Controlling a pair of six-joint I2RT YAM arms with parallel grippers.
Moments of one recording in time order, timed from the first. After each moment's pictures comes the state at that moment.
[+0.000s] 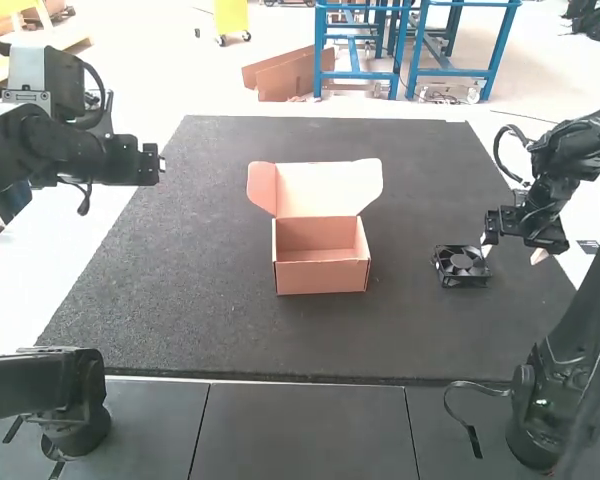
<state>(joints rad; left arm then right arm) 0.00 0.92 0.87 -0.56 -0.02 -0.03 -0.22 1.80 1.15 -0.72 -0.02 -0.11</state>
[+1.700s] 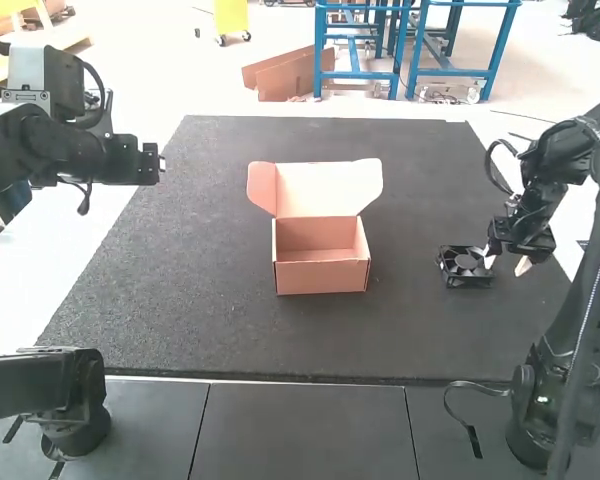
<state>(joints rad) 0.00 0.92 0.87 -0.56 -0.02 -0.03 -0.21 1.94 1.23 -0.81 -0.02 -0.09</state>
